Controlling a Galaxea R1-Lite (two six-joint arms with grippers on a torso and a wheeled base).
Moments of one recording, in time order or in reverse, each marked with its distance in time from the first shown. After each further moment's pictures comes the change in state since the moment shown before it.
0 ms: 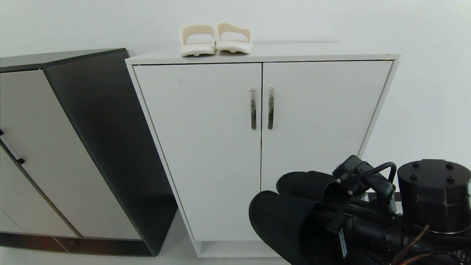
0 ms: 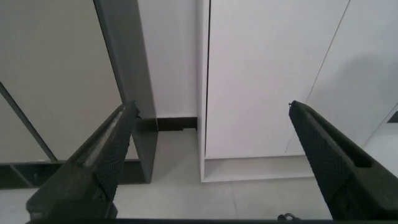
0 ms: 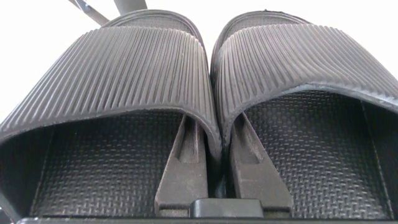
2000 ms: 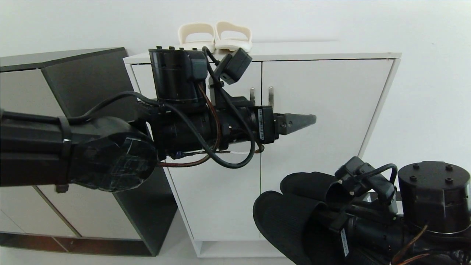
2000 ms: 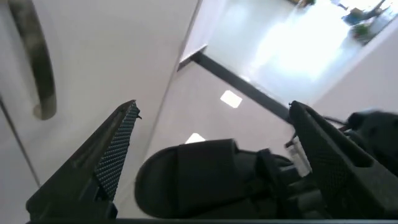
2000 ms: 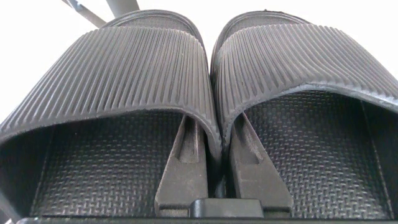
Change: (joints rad) left arm -0.676 1.728 -1.261 -0.464 -0.433 -0.248; right arm -0.023 0.004 0.023 -0.018 -0.002 -0.002
